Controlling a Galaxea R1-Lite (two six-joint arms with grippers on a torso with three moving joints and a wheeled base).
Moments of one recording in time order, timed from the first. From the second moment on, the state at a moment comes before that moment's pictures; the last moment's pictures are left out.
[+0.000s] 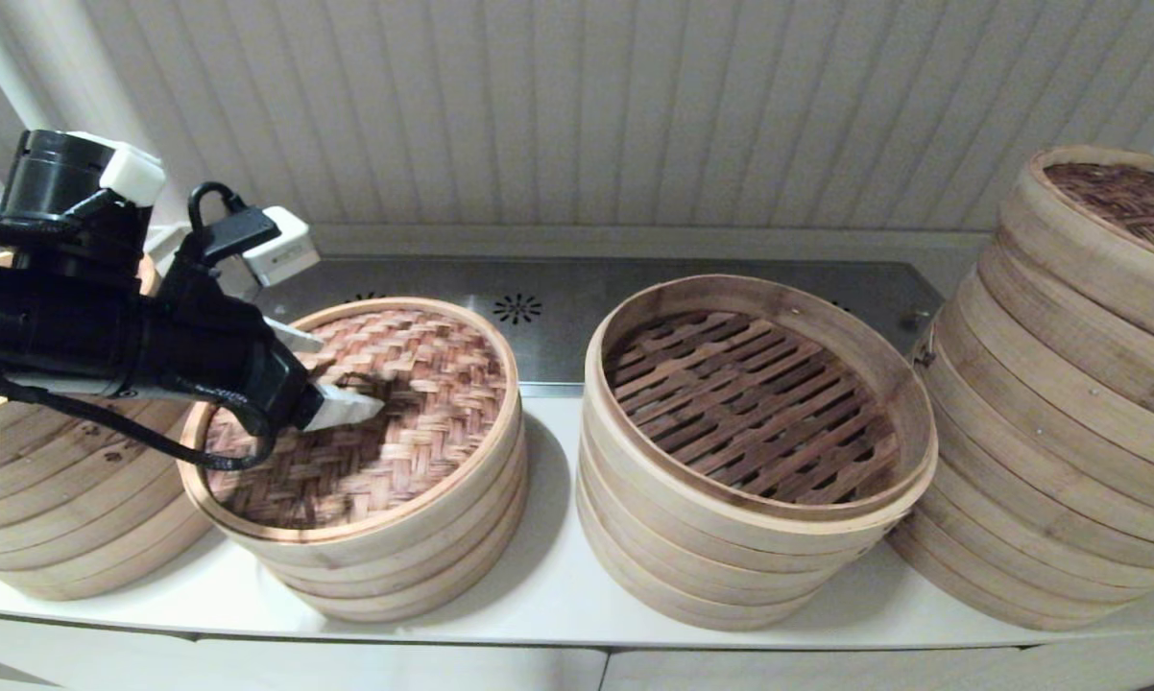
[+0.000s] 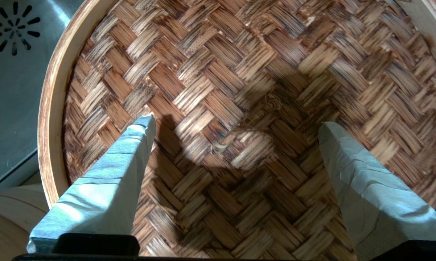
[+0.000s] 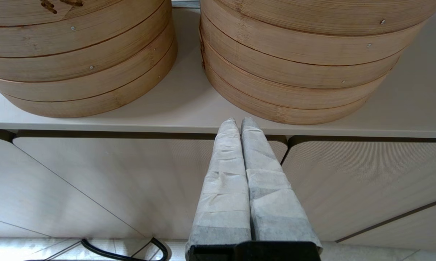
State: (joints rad) left arm -0.25 1.56 -1.23 0.30 -0.26 0.47; right arm 0.00 0.00 -0.07 0.15 0.00 0.02
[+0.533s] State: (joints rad) left arm -0.25 1.58 -1.24 0.30 -0.26 0.47; right arm 0.00 0.00 -0.07 0.15 -0.01 0.02
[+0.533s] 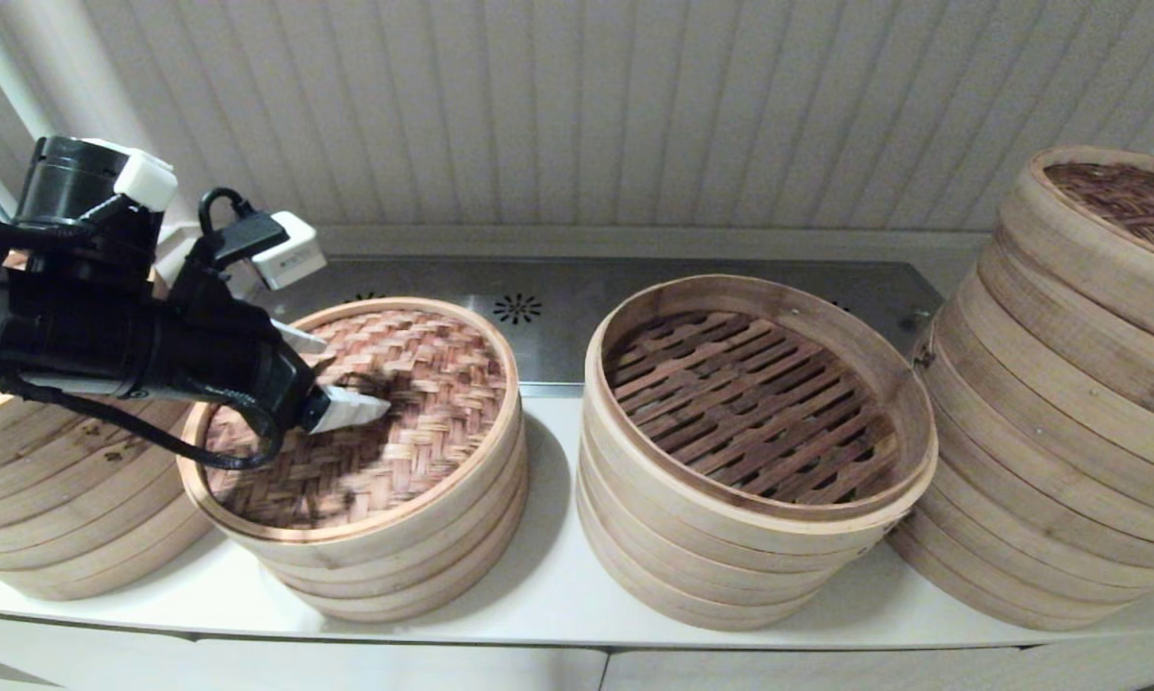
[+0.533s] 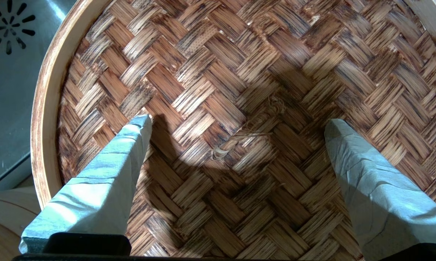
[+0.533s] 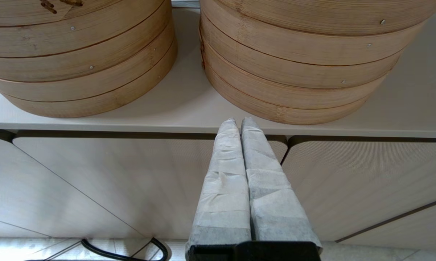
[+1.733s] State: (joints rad) left arm -0.24 1.60 -1.23 0.29 -0.31 0.45; right arm 0.00 0.00 -0.07 0.15 -0.01 0.02
